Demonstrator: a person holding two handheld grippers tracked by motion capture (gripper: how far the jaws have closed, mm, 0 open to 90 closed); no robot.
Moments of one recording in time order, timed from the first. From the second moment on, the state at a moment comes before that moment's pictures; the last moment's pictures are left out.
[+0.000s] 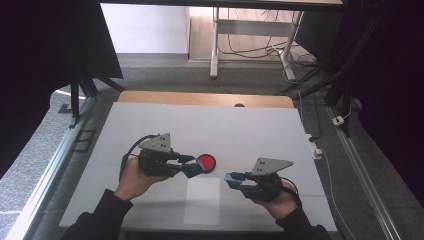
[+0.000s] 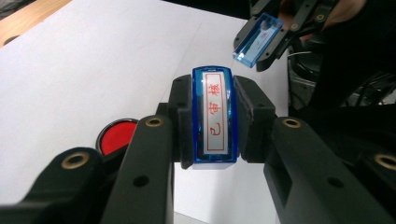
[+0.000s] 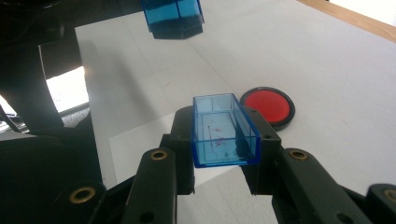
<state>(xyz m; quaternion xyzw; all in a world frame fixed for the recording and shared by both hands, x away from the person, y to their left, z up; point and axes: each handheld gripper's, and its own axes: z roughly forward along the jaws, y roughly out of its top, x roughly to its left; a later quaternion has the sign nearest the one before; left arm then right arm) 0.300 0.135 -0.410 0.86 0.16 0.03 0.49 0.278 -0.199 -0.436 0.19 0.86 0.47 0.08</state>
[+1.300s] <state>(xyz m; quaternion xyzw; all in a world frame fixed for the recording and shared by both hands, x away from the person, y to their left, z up) 0.305 0.144 -0.408 0.85 0.22 0.08 0.47 0.251 -0.288 -0.447 0.32 0.83 0.44 0.14</state>
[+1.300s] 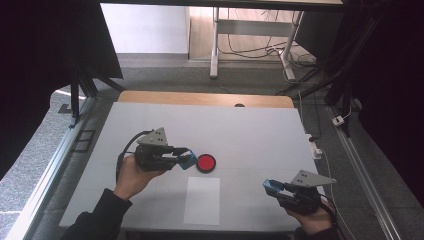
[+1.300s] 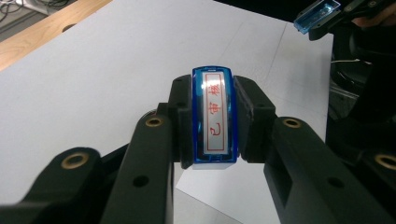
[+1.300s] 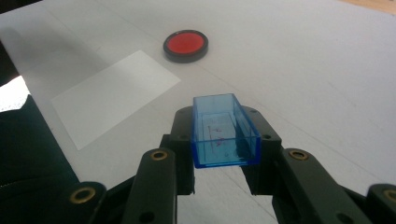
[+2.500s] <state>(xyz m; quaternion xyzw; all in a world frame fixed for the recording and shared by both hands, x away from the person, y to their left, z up) 0.326 0.136 -0.415 0.85 0.24 0.08 0.46 0.244 -0.308 -0.455 0.37 0.82 0.41 0.13</state>
